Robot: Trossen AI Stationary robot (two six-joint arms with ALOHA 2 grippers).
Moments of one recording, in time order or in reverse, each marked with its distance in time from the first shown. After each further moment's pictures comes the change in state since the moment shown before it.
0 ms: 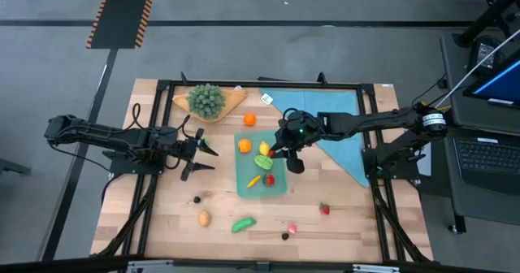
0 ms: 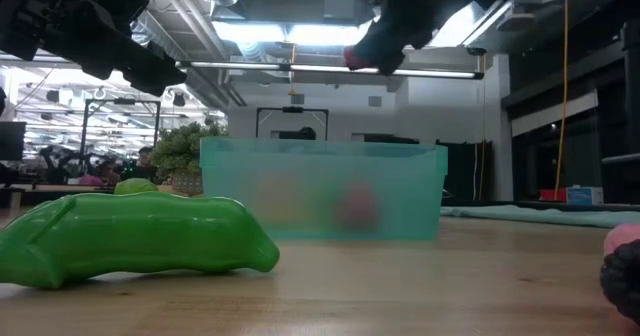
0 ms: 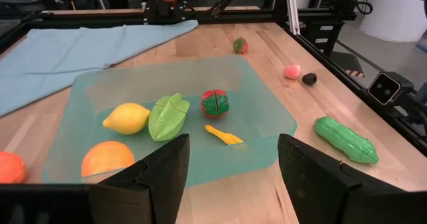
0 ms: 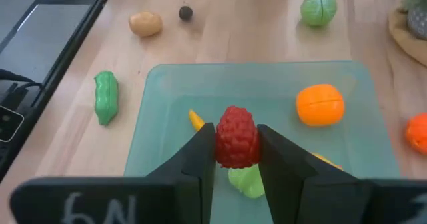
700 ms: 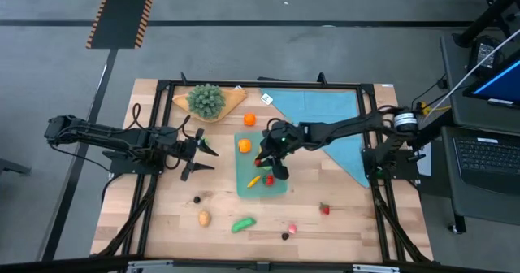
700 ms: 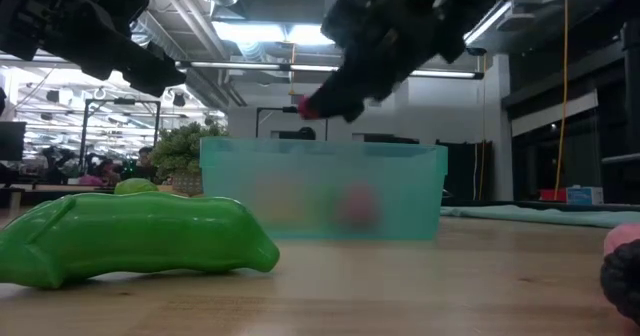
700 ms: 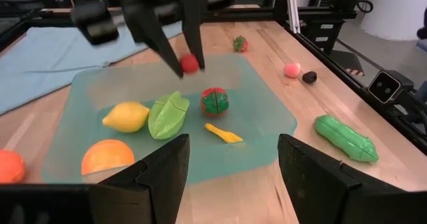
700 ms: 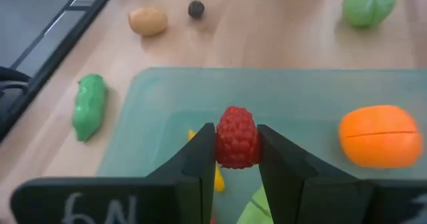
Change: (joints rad) left arm 0.000 0.000 0.000 -0.006 0.000 0.000; right arm 0.002 0.274 -0.024 0.340 -0.094 -0.002
